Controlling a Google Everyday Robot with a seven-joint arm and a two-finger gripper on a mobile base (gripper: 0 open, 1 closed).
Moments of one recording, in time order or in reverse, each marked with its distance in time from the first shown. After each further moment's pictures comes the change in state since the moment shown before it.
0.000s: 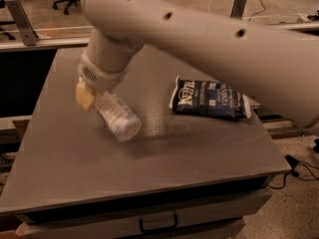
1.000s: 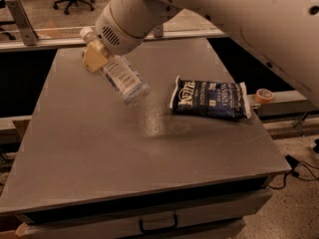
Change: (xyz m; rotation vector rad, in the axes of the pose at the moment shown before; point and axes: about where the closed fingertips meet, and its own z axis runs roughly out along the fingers) arm -0.045 -0.033 -0.080 0.049 -0.269 -0.143
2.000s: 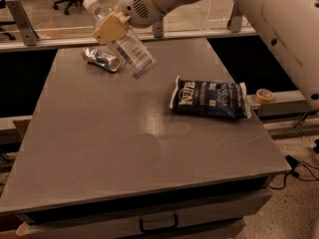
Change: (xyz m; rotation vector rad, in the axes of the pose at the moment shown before) arm -0.030 -0.048 -0.028 -0.166 -0.217 -0.151
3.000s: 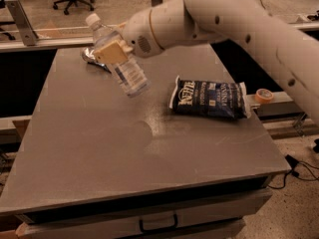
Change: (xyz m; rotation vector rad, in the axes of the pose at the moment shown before) arm 0.027 0.015 0.019 0.041 -0.172 -0.037
